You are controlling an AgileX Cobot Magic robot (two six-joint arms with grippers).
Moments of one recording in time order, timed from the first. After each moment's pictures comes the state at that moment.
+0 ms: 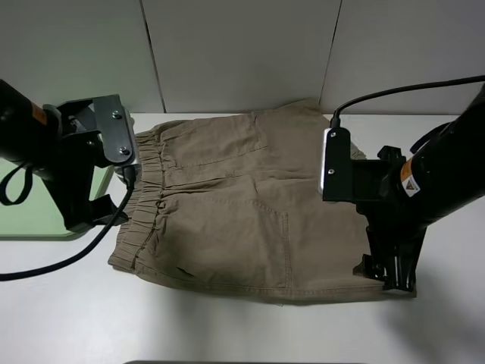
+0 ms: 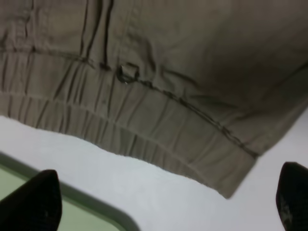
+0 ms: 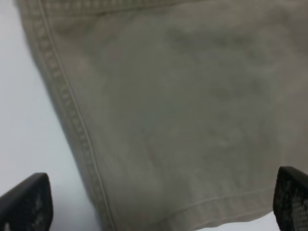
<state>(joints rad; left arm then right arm) -0.45 1.38 -0.75 0.00 0.46 0.80 0.68 1.38 -0.67 -0.20 0.68 -0.54</state>
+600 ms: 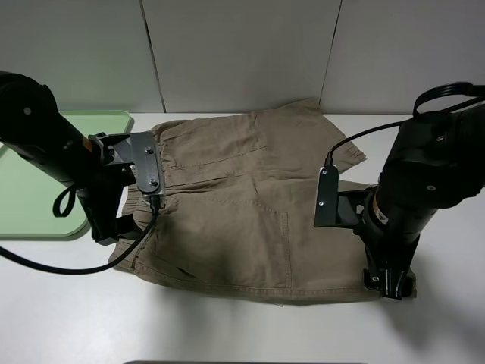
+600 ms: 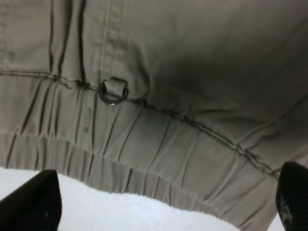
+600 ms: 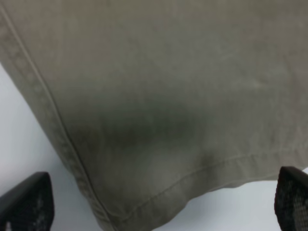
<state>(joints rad) -0.45 1.60 -0.75 -0.02 0.32 0.91 0.68 1.61 -0.66 -0.44 0.70 -0.27</state>
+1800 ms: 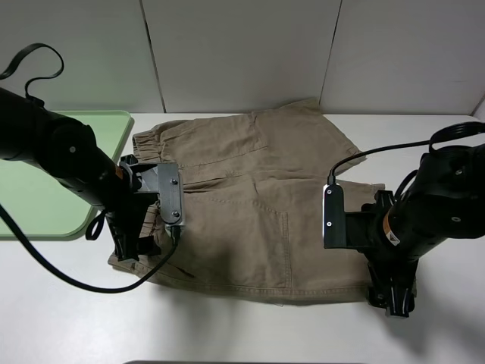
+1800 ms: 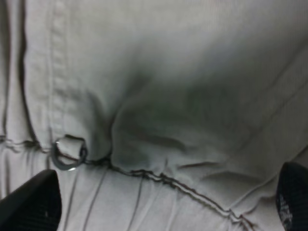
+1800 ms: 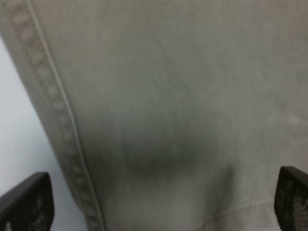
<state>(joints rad) -0.53 1.75 -0.73 -0.02 0.17 0.95 0.62 1.61 -0.52 -0.46 0.44 -0.36</state>
